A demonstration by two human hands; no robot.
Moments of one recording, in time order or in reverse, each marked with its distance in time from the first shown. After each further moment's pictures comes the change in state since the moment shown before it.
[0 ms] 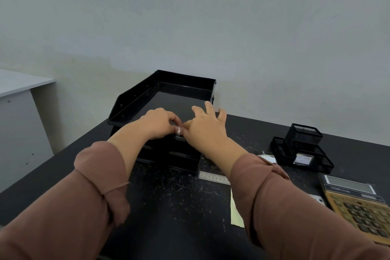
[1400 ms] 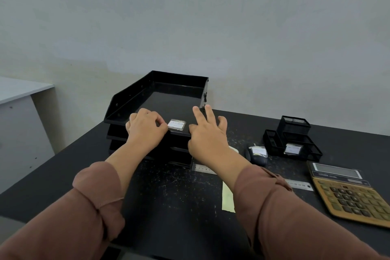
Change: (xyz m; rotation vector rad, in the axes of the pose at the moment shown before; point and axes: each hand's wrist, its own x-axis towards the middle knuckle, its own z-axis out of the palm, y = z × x) left_hand -0.025 0.000 0.037 -0.085 0.502 -0.169; right_hand -0.049 0.013 0.004 0.077 0.092 0.007
